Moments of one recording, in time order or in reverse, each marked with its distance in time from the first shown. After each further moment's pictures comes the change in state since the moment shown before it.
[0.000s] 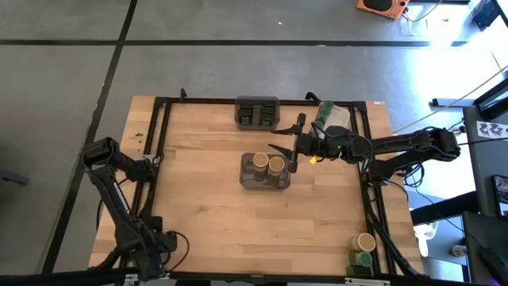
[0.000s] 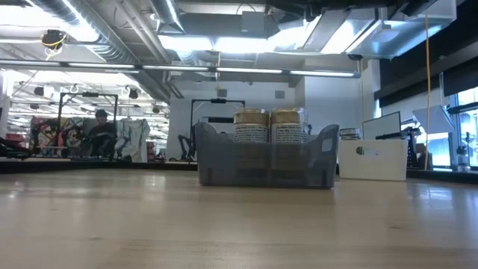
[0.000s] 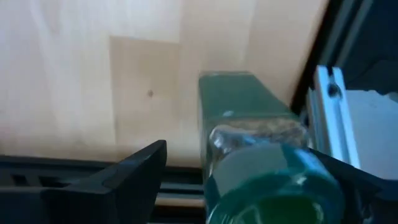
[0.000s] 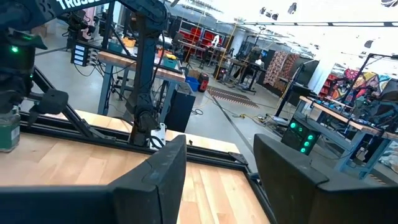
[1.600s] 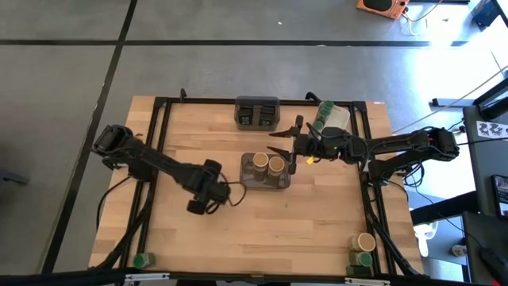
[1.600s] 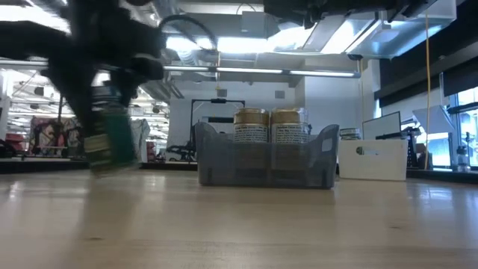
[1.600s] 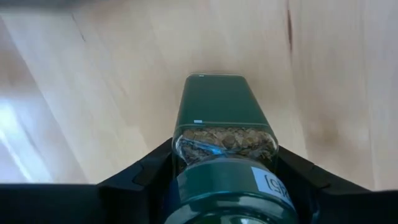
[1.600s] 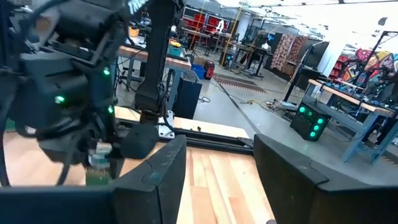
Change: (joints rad) left arm 0.778 -0.032 -0.021 -0.059 -0.359 1.235; right arm 0.000 0.014 0.000 -0.048 -0.008 0.058
